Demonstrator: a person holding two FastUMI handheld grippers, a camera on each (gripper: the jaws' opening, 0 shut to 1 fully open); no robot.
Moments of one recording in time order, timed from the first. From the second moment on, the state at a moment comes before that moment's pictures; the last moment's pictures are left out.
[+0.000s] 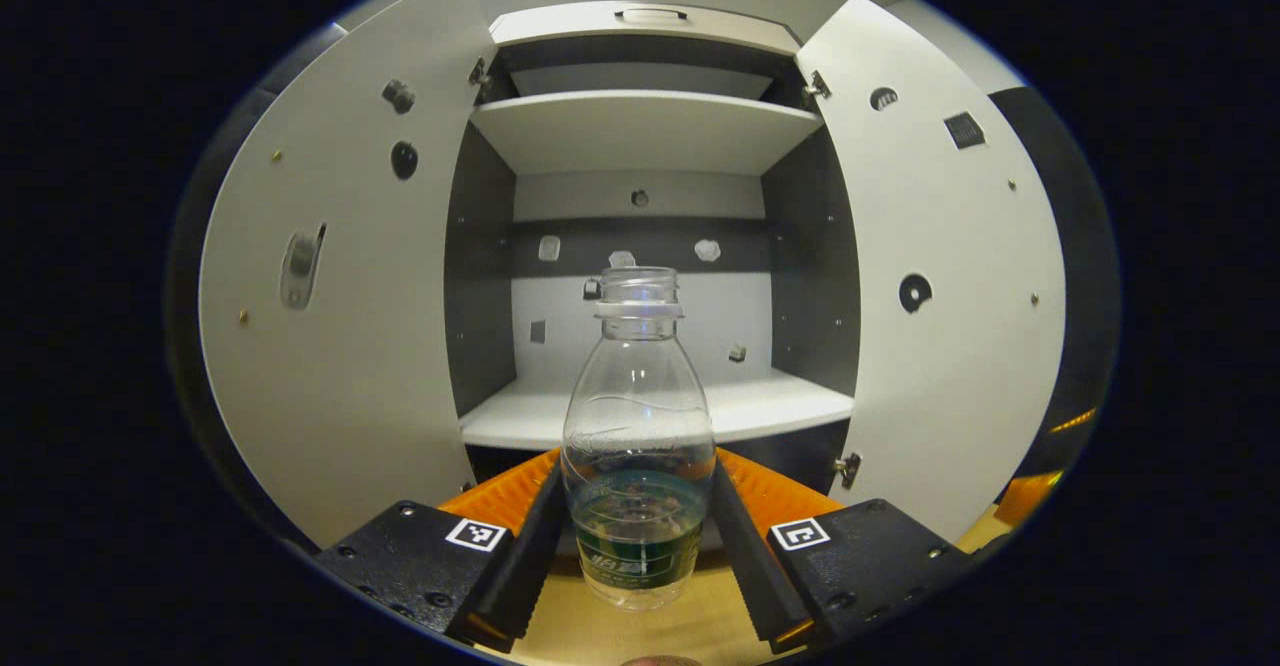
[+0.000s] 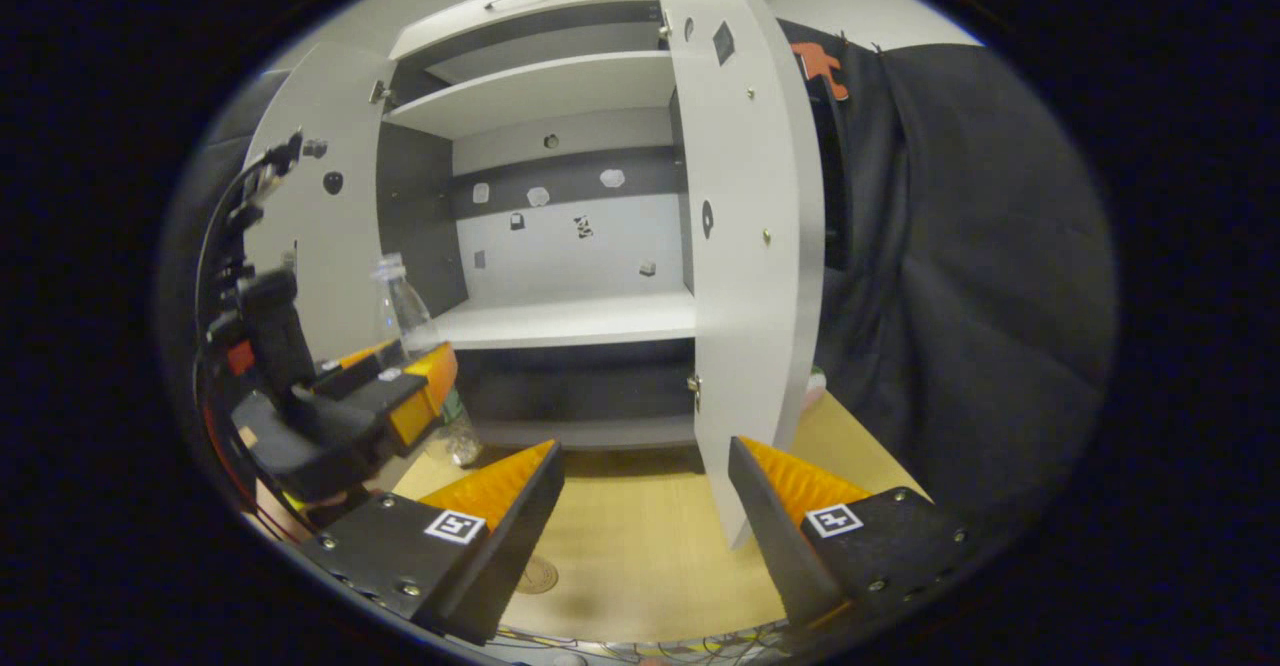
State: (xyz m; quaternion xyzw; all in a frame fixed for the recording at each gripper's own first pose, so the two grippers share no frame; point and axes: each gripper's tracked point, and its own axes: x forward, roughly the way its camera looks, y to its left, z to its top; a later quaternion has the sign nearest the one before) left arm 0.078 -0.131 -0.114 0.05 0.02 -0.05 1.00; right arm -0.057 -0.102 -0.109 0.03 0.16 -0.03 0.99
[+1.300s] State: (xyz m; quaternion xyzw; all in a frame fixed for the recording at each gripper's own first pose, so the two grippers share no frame) left arm 0.016 -0.135 -0.347 0.09 0.11 -0.07 0.99; right arm -0.136 -0.120 -0.211 0.05 0.27 -0.04 0.96
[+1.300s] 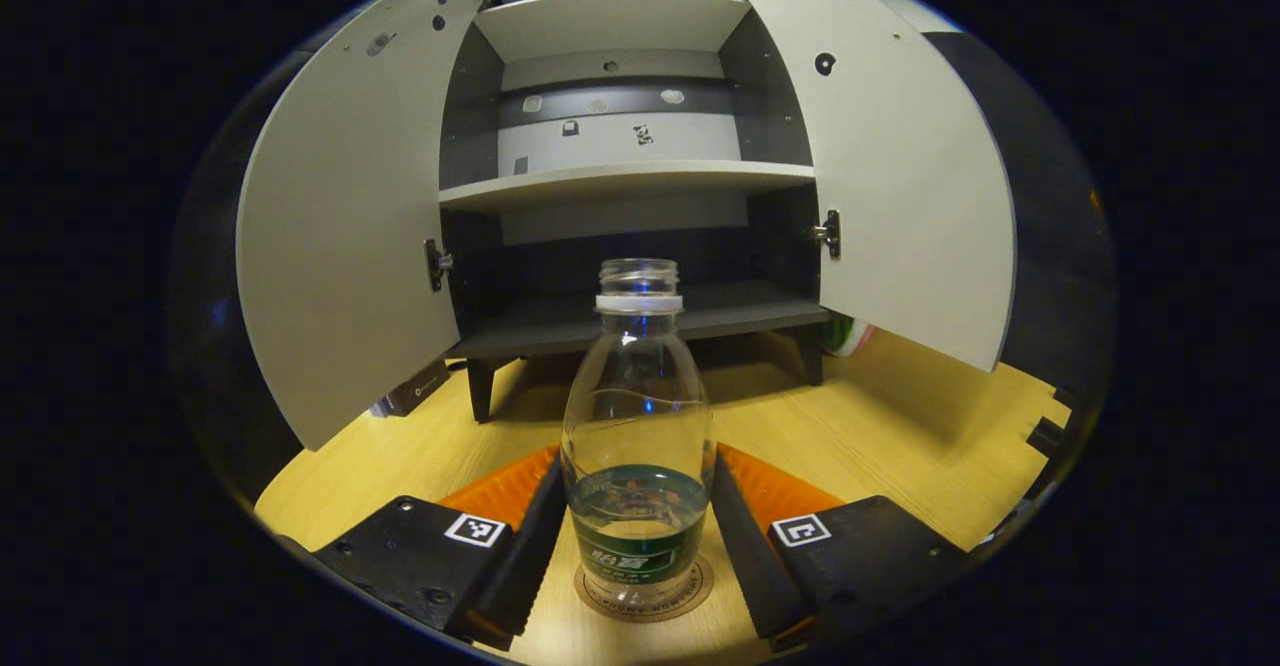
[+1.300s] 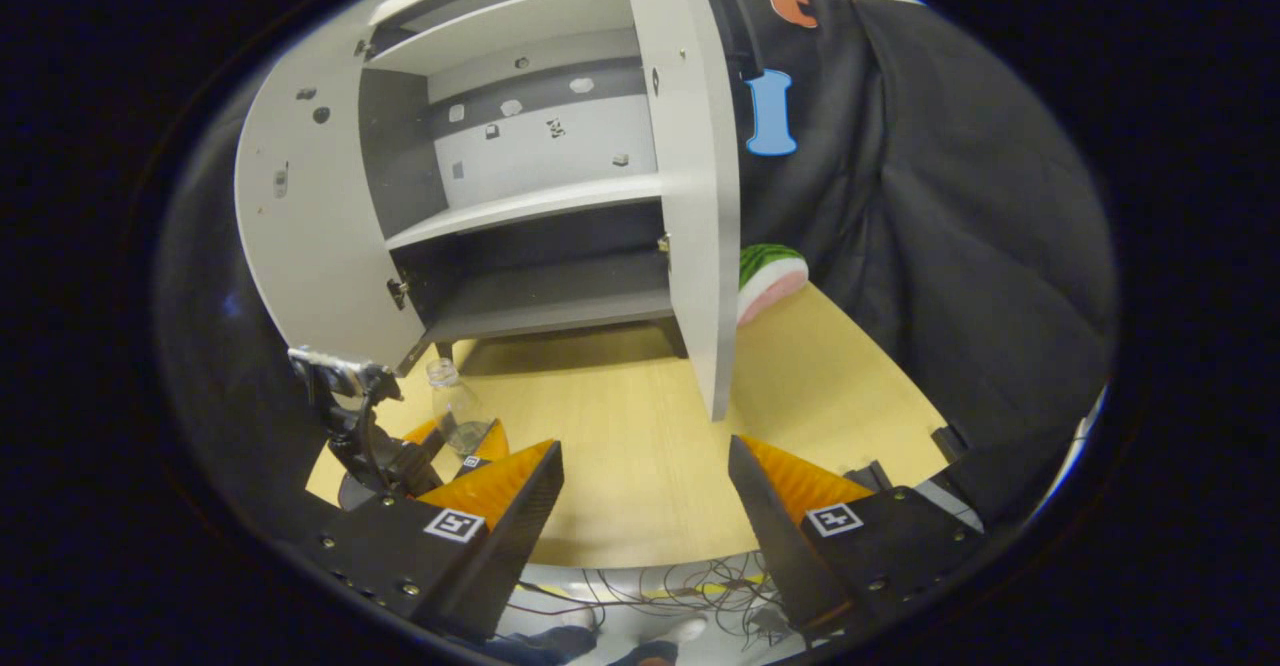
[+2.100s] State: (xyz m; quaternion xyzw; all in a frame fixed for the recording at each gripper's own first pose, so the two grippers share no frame) left arm 0.002 -0.128 -0.334 0.04 0.10 -0.07 0.99; right arm -0.143 -0.102 -0.212 0.06 0.29 -0.02 0.95
